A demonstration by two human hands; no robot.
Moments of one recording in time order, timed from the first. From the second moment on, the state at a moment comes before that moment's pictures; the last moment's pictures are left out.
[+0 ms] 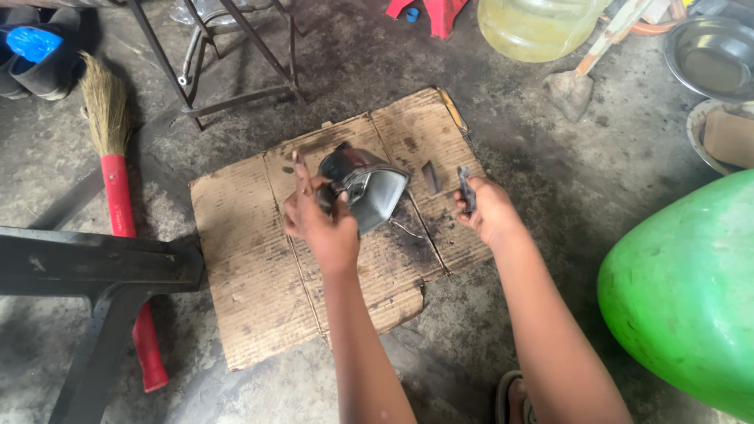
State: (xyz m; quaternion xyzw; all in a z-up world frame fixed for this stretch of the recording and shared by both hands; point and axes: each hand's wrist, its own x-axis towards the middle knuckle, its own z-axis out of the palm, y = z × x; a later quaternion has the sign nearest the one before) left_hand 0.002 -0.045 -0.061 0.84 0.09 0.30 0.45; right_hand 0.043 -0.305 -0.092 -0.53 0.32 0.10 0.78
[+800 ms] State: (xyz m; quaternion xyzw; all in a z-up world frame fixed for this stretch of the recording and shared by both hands) left_hand -0.010 -0.048 -0.057 0.83 0.13 0.30 0.46; right_hand 0.009 -0.260 -0.057 -0.45 0.22 0.07 0.86
